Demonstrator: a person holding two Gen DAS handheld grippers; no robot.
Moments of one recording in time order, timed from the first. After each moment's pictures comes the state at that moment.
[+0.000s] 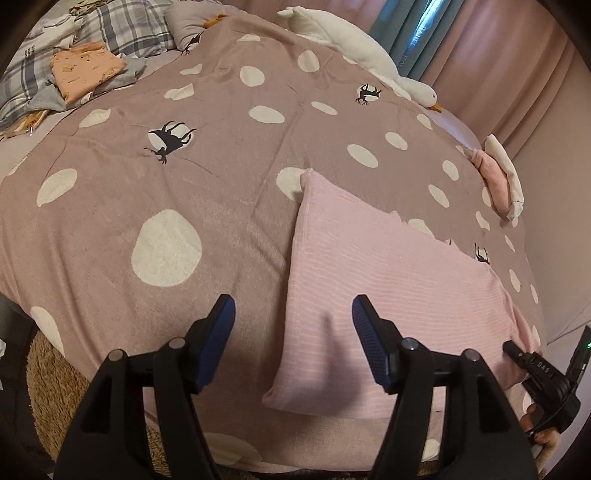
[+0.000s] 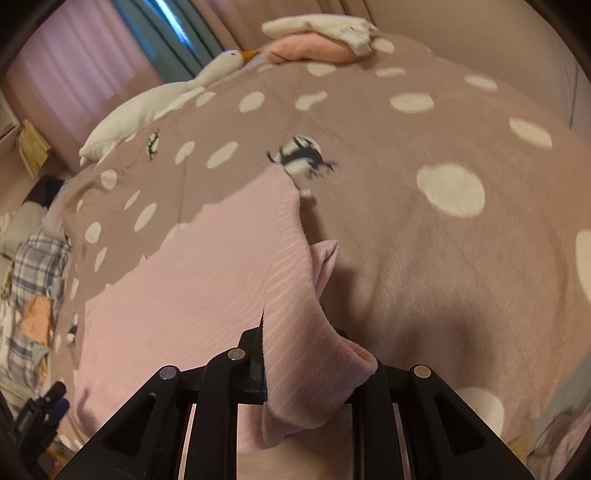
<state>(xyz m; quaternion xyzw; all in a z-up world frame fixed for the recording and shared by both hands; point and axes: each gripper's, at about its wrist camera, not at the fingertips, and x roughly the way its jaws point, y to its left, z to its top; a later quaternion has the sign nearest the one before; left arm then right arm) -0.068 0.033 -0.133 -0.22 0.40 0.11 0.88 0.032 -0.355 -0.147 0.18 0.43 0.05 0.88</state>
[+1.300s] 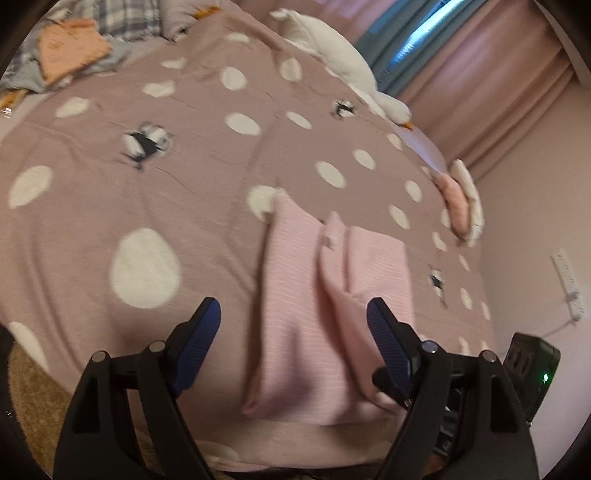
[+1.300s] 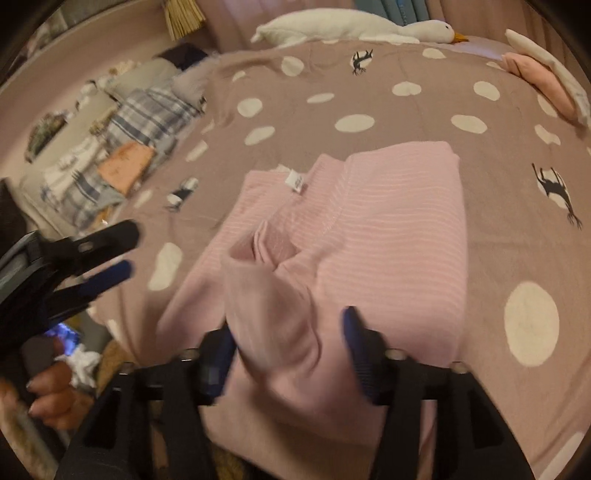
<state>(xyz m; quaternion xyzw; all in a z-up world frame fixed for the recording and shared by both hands) -0.068 0.056 -0.109 -0.30 0.38 0.02 0.87 0.015 -0.181 -0.133 0.02 0.45 0.33 0.83</state>
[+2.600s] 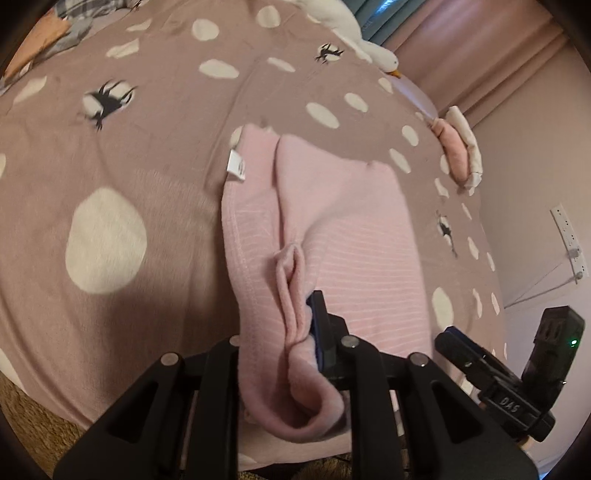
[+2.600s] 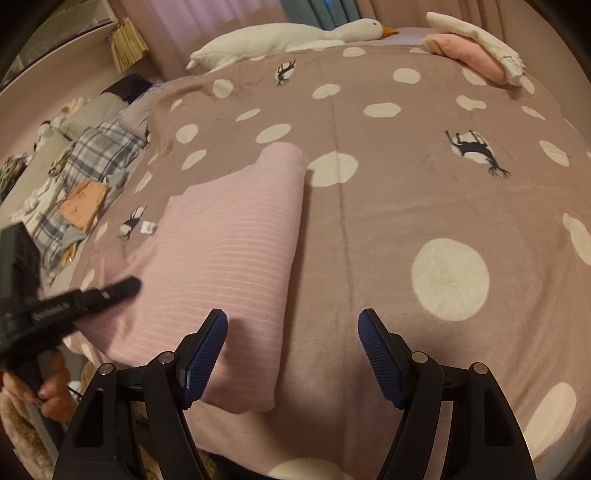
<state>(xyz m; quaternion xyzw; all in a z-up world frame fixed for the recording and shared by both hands) -0.048 0.047 -0.162 -0.27 0.45 -0.02 0.85 0.019 -0.228 -0.147 0.06 0.46 0.23 0.86</state>
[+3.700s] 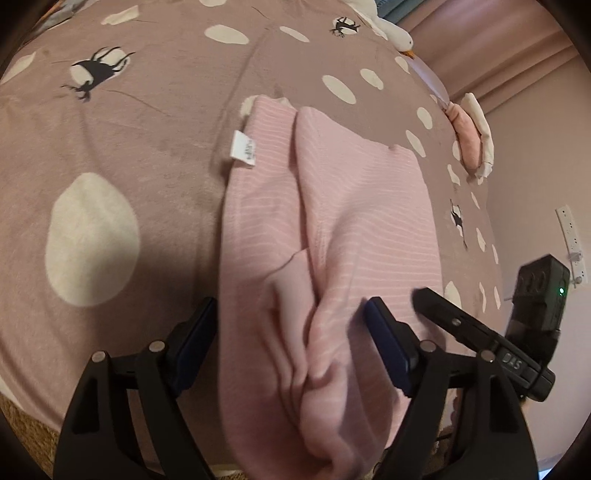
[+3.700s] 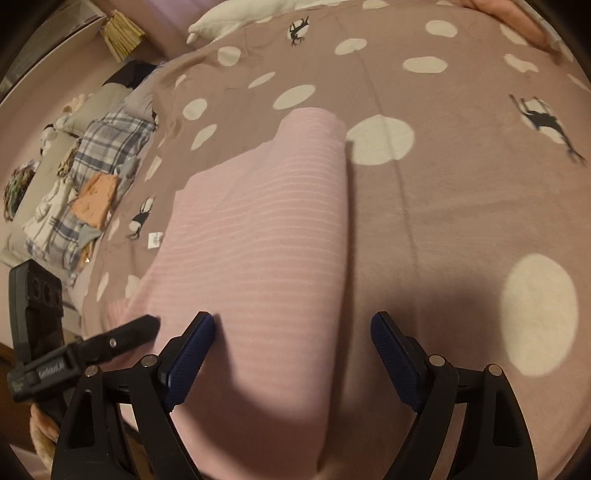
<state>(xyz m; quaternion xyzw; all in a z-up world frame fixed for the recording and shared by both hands) -0.026 0.057 -0.175 -0.28 0.50 -0.04 0.82 0.070 -0.191 -0.173 0.10 0.52 0.28 0.80</state>
